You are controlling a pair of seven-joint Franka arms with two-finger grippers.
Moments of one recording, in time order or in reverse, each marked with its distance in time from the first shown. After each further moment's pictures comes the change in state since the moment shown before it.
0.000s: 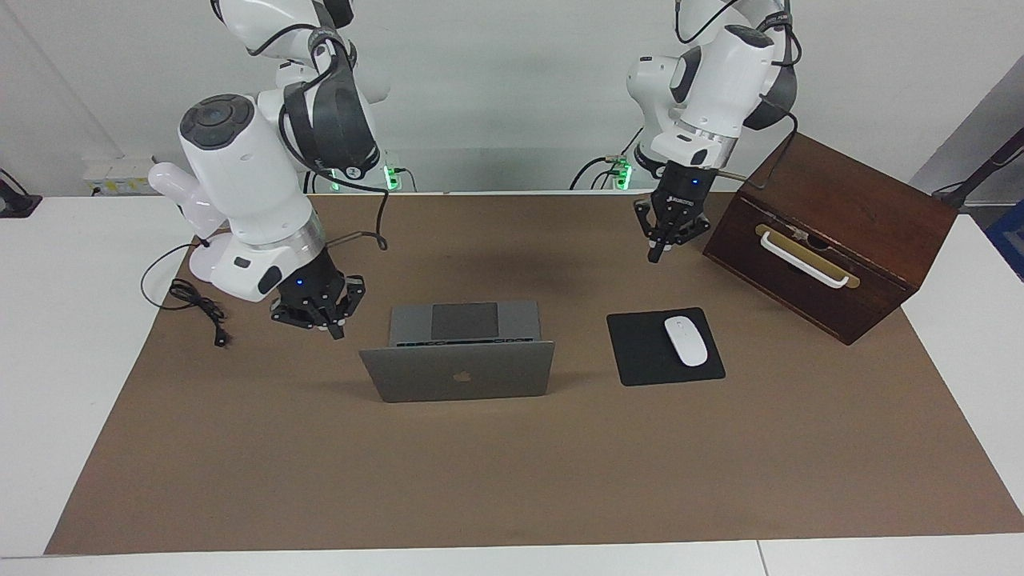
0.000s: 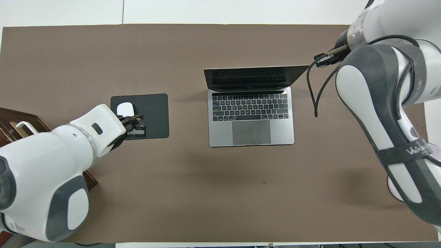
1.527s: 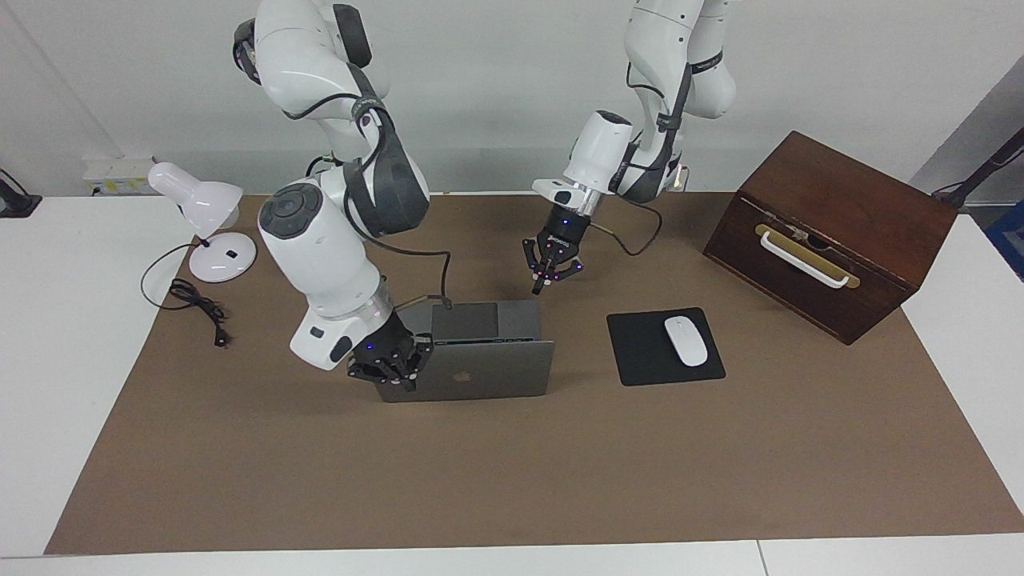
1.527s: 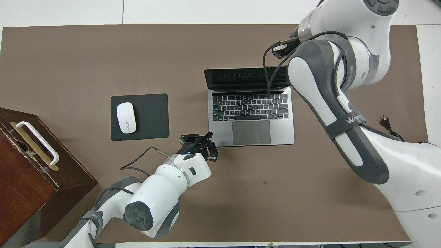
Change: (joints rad) left arm -0.343 0.394 0.002 -0.183 0.000 0.846 -0.030; right arm 0.082 0.217 0.009 0.123 0.105 0.130 0.151
